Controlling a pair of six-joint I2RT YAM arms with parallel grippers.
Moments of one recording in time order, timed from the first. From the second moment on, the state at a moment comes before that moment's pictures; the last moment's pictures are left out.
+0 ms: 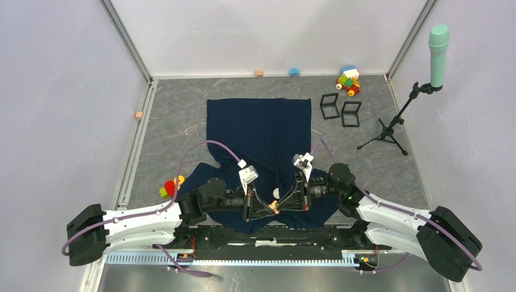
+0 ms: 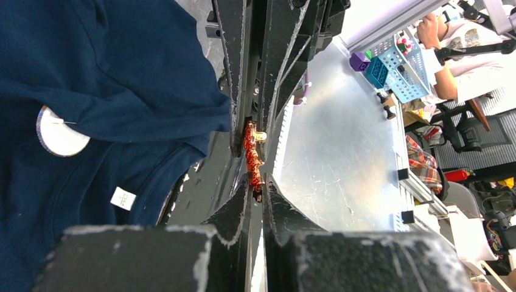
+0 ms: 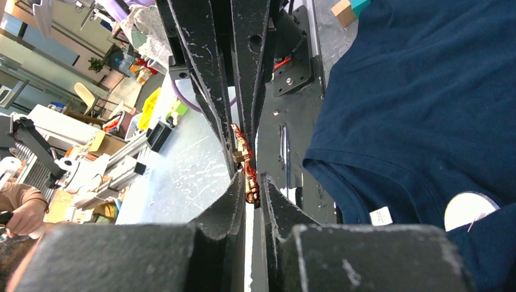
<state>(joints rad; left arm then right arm) -1.14 0.86 0.30 0.39 0.34 -0.65 0.75 0.99 0.21 0.72 -0.92 0.64</state>
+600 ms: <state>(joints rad) -1.14 0.82 0.30 0.33 0.09 -0.80 0.76 0.80 0.24 0.52 -0.78 0.50</state>
